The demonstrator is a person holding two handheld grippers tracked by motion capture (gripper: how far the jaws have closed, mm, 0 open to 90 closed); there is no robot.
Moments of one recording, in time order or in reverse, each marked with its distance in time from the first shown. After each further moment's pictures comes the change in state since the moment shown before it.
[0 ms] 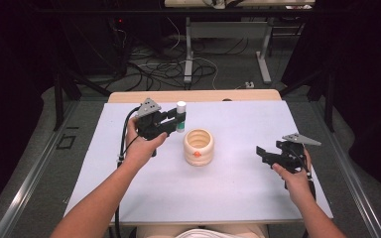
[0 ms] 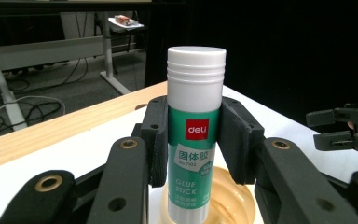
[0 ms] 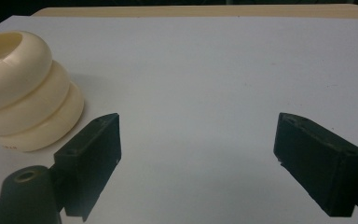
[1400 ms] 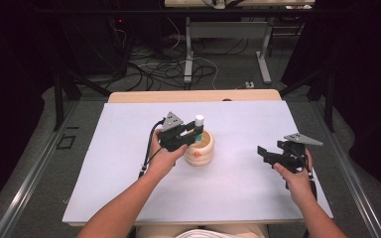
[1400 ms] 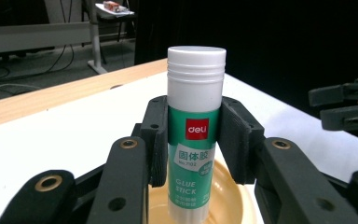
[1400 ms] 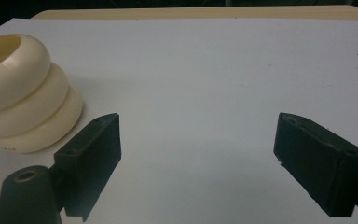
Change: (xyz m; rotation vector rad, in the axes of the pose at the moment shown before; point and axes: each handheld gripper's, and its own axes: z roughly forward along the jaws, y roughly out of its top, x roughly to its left) left arm -0.026 -0.047 0.053 0.019 -0.019 -0.022; right arm -0.003 0.000 -0.002 0.001 0.003 0.007
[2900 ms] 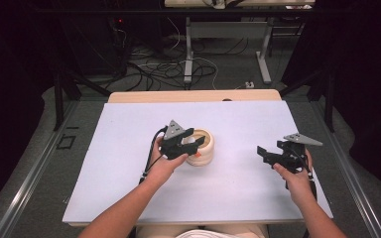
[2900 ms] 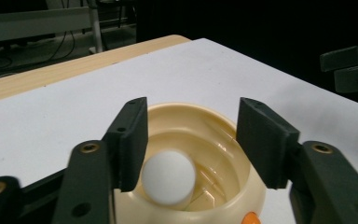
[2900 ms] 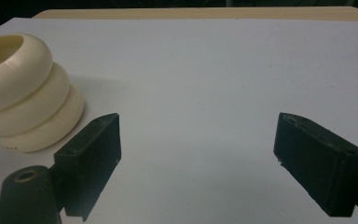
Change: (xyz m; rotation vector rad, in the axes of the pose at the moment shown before) left arm -0.003 -0.021 -0.001 0.057 0.014 0.036; right arm 0.001 0.000 0.000 -0.005 -0.002 -0.005
